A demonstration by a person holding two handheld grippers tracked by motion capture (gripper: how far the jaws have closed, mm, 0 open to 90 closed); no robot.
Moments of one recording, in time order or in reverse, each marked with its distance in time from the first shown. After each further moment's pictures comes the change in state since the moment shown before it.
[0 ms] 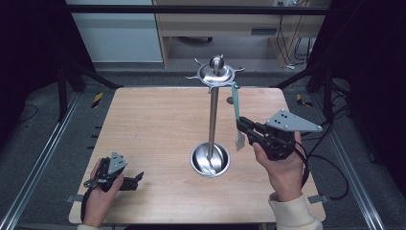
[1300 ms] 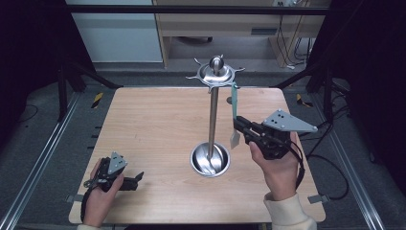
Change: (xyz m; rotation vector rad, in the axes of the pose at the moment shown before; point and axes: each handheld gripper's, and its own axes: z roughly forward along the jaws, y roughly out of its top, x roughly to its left) left arm 0.000 0.000 0.000 -0.001 0.000 0.000; right arm 0.002 -0.004 0.008 -0.024 0.002 0.021
